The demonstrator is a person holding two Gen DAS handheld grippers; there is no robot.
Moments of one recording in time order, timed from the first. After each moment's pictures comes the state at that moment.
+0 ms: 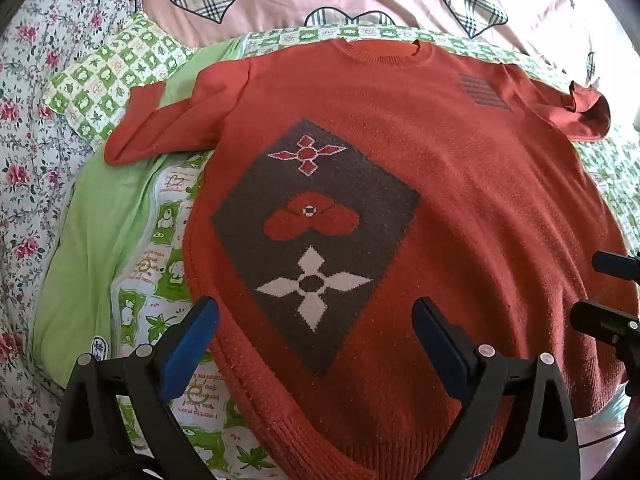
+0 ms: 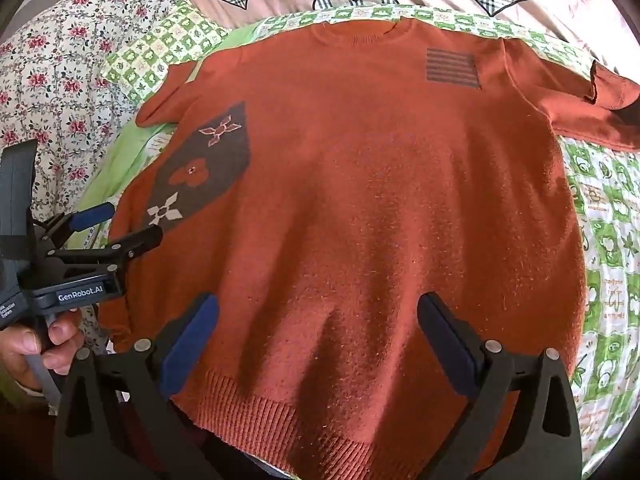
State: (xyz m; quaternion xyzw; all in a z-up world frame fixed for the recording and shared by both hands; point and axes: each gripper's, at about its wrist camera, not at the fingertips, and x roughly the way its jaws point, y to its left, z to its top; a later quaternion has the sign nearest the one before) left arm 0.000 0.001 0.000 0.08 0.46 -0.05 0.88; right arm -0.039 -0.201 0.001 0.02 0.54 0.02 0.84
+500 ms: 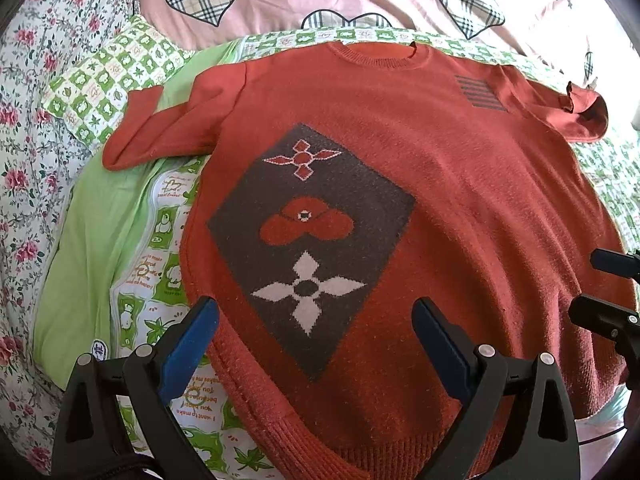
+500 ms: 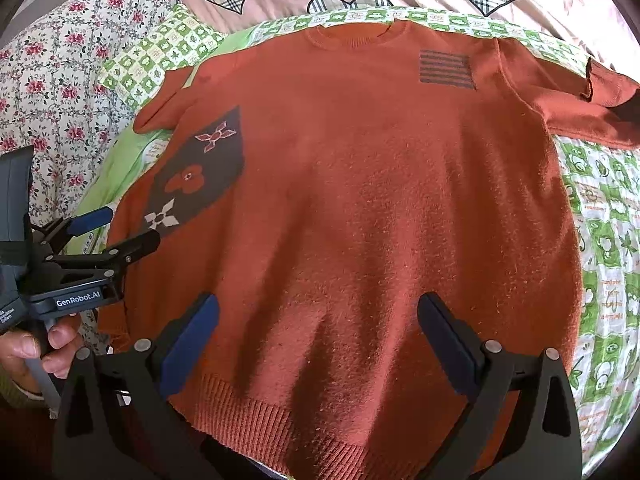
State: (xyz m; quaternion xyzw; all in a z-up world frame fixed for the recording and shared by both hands) left arm 0.004 0.004 0.002 0.08 0.46 -0.06 0.88; right arm -0.039 -0.205 0.004 0.02 0.53 0.02 0.85
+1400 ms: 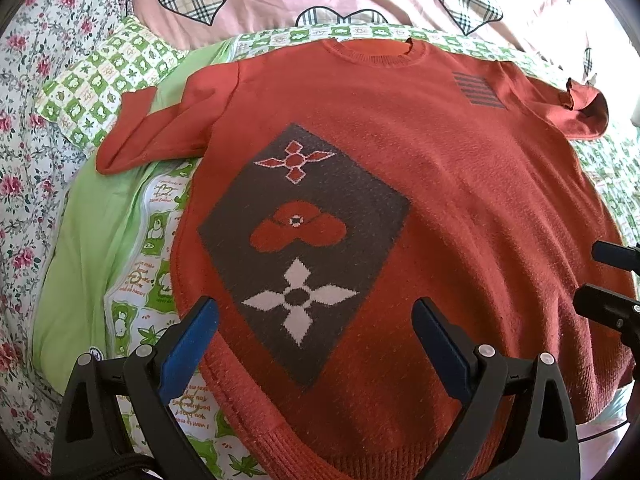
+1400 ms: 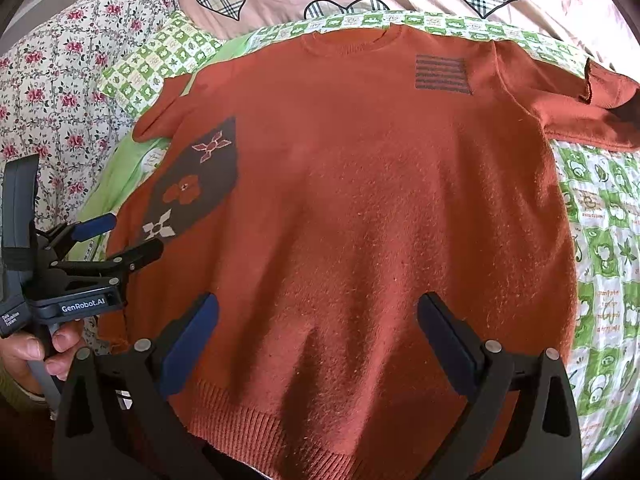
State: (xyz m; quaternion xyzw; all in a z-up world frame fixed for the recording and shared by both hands) left arm 0.007 -0.008 0.000 0.10 0.46 -0.05 0.88; right arm -0.038 -0.207 0.007 0.02 0.53 0.02 0.85
